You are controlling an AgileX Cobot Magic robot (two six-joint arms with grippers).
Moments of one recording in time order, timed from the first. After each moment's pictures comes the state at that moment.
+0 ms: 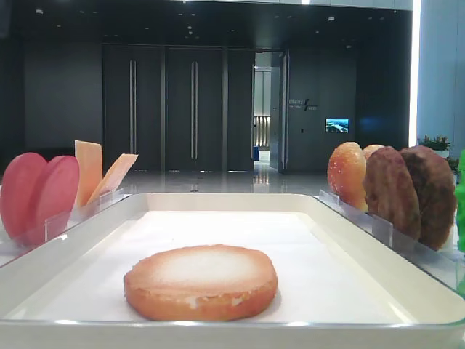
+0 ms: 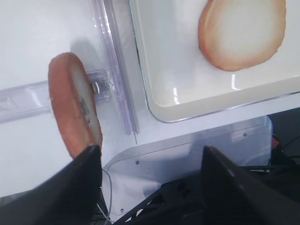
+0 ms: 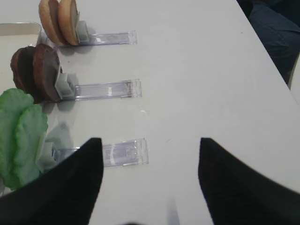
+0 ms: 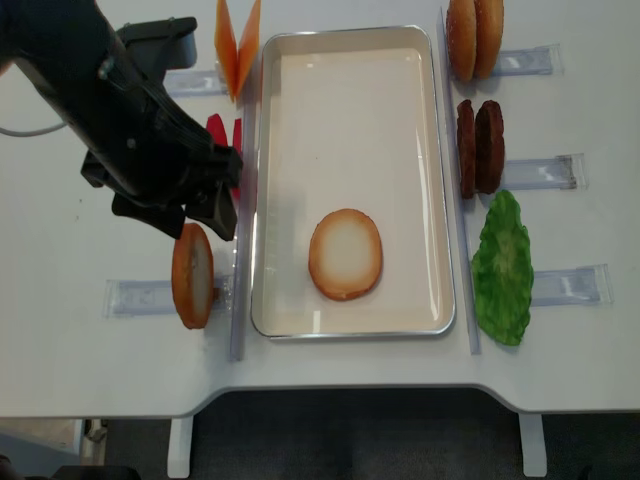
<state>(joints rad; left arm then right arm) -0.51 1.41 -1.09 -0.15 1.21 -0.32 -0.02 -0.01 -0.51 0.00 1.13 -0.01</state>
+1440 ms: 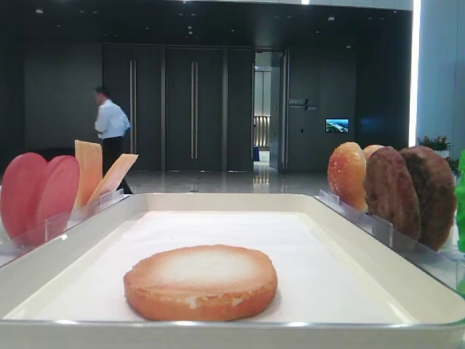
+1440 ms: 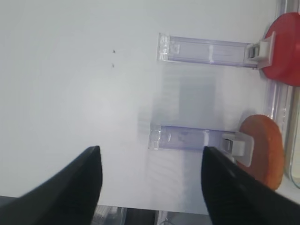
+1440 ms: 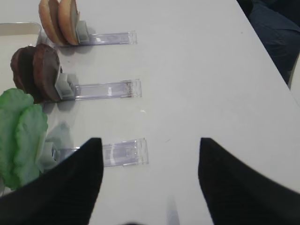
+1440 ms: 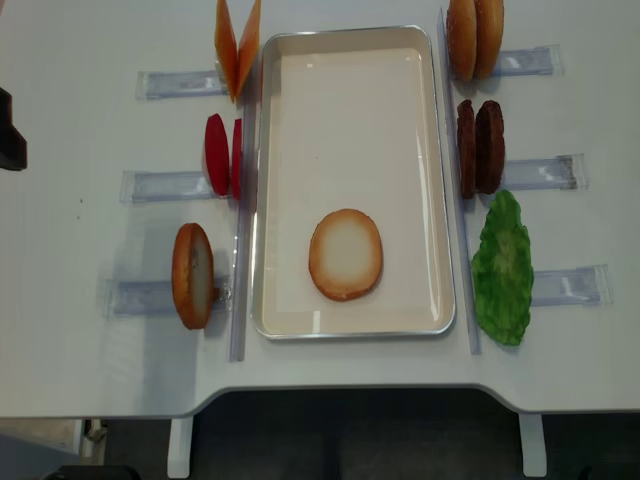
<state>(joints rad) 0.10 1.10 -1.07 0.02 1.24 -0.02 -0.02 -0.01 -0.51 0.00 1.13 -0.01</state>
